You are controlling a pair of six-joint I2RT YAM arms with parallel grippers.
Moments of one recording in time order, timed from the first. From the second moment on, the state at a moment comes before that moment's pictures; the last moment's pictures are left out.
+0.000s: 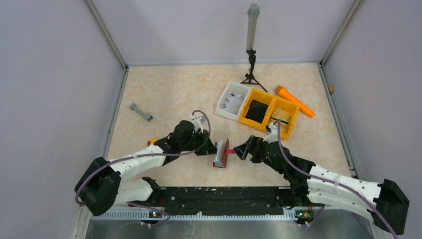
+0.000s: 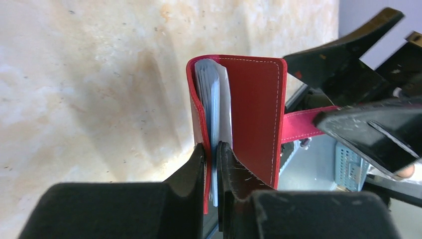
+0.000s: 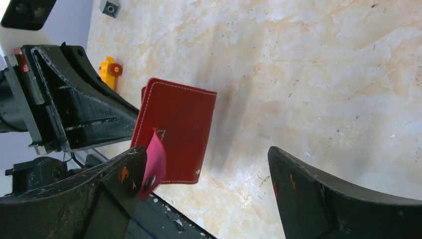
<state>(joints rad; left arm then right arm) -0.71 1.19 0.50 0.11 0.42 -0.82 0.99 0.76 0.29 0.03 0.29 0.96</state>
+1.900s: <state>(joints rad) -0.74 1.22 0.59 -0.12 0.21 -0.89 1.22 1.36 0.63 0.00 0.40 0.83</state>
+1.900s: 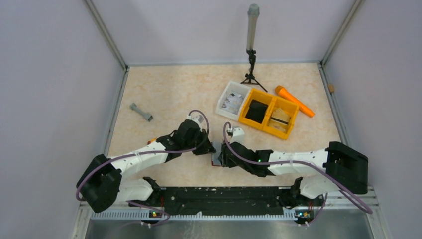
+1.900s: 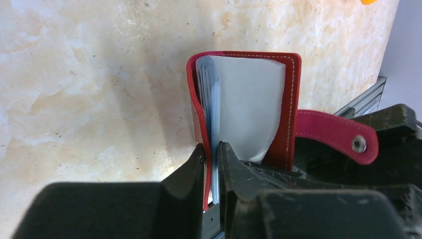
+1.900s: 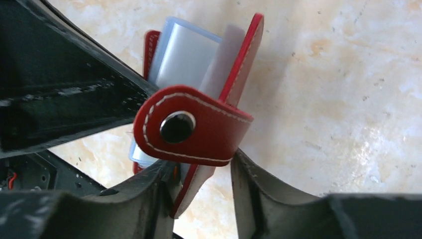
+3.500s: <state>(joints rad) -0.74 1.24 0.48 -0.01 0.27 -0.84 1.18 1.16 0.31 0.20 0.38 0.91</state>
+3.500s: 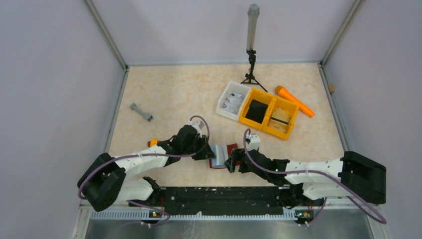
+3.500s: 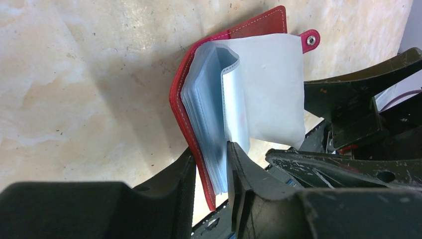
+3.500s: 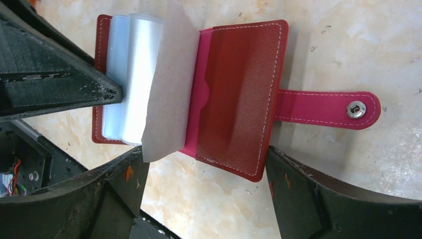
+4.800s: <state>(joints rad) -0.73 1.15 0.42 0.00 0.30 -0.80 1.18 1.29 0.42 0.13 0.43 0.90</state>
